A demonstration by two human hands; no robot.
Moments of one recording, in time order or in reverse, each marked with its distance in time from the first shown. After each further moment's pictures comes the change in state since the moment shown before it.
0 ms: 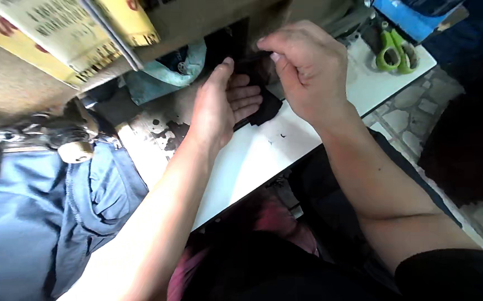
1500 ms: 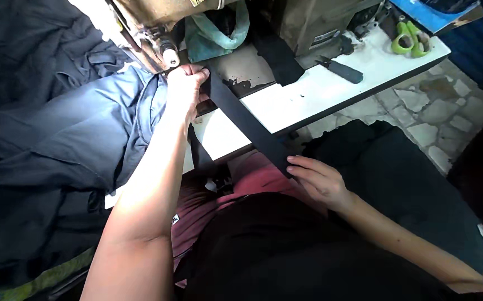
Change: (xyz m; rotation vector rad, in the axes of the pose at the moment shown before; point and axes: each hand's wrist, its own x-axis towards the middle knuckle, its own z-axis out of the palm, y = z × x) left_hand -0.057 -0.012 -0.120 0.314 0.309 0.276; right_hand -0.219 -0.117 -0.046 0.254 -0.208 -0.020
